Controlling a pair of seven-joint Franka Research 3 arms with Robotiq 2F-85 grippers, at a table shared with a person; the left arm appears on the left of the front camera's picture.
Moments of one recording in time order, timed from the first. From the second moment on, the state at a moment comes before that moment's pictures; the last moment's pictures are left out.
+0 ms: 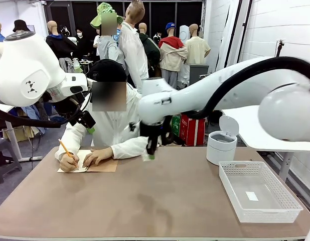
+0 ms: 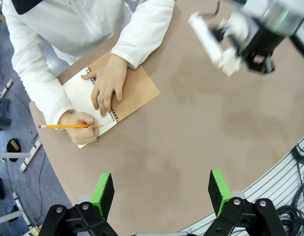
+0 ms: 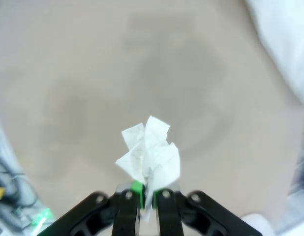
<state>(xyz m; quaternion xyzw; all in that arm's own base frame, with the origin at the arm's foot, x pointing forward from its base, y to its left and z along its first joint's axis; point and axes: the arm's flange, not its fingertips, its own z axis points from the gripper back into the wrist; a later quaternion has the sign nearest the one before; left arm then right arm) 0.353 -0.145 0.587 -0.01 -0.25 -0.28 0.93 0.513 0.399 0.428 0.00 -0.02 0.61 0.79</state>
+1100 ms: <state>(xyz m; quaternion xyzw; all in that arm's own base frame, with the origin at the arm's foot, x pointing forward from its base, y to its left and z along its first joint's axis) 0.353 -0.145 0.587 -0.01 -0.25 -0.28 0.93 0.529 0.275 0.483 -0.08 -0.05 0.44 0.89</state>
